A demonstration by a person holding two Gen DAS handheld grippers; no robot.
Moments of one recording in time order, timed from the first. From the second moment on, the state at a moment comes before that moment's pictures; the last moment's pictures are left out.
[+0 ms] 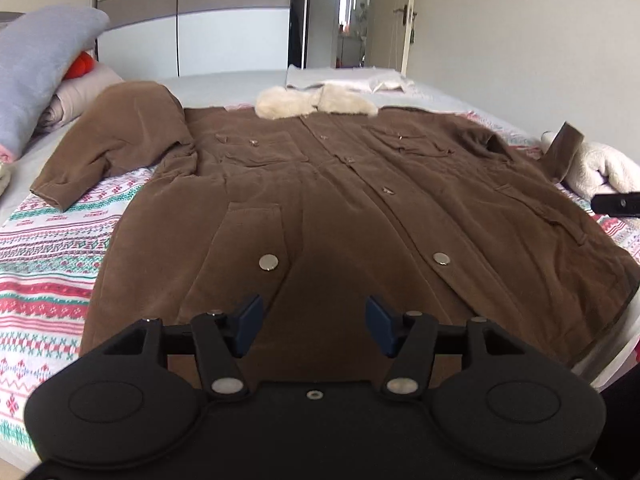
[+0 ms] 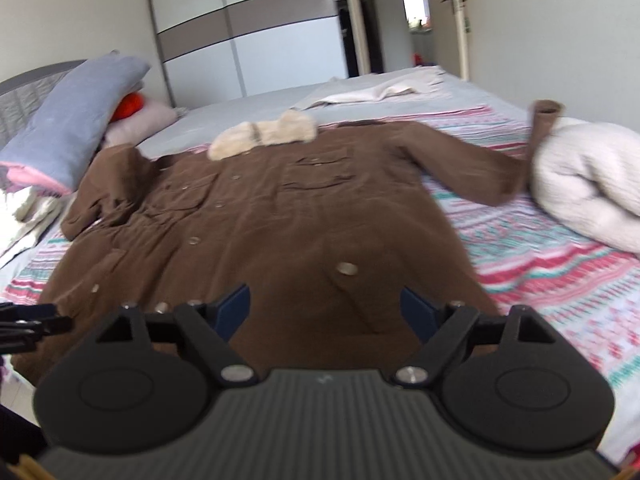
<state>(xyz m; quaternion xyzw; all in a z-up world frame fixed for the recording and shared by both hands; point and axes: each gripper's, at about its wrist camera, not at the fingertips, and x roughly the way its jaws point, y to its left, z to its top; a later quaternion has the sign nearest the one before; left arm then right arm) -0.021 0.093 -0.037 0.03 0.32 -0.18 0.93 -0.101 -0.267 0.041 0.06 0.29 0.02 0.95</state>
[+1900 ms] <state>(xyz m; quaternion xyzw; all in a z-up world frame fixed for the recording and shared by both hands) 0.229 0.319 -0.004 0.11 0.31 0.27 0.90 0.060 -0.192 0.004 -0.05 0.29 0.06 0.95</state>
